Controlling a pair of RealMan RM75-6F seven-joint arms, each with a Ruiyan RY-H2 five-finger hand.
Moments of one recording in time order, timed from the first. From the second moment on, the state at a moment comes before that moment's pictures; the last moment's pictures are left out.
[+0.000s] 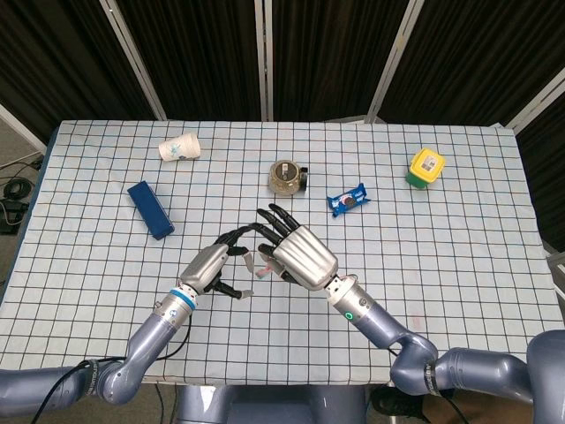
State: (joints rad) left arm -0.71 -1.57 -0.25 -1.76 0.99 0.93 0.03; right arm 0.85 -1.53 0.20 -1.60 -1.51 1.13 -0.23
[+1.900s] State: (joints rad) left arm -0.77 -1.62 -0.29 -1.77 0.82 0.98 0.09; right arm 0.84 -1.51 0.20 -1.62 -1.53 1.12 -0.23
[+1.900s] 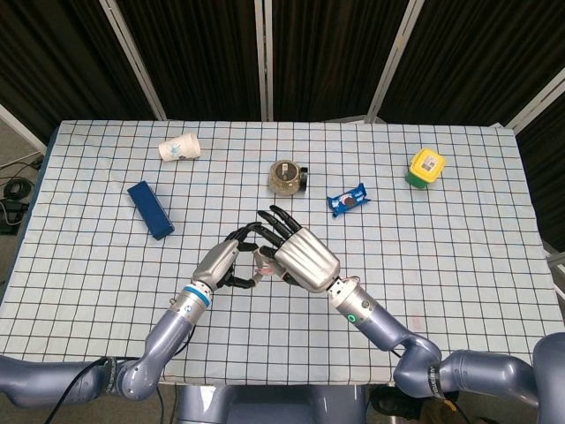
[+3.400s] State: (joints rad) left arm -0.63 -1.47 -0.18 -1.62 0.98 0.98 -0.05; right arm 0.66 -1.34 0.08 -1.40 -1.56 1.20 -0.02
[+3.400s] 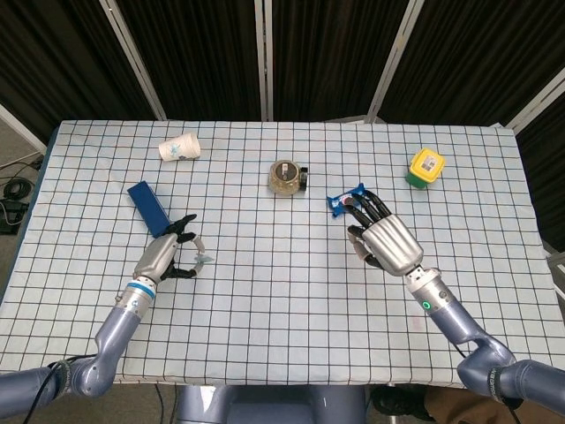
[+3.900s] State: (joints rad) left arm -0.55 -1.35 -0.18 -1.67 1.13 1.03 -0.16; right arm 0.59 -1.26 0.05 -1.51 -1.50 1.18 -0.10
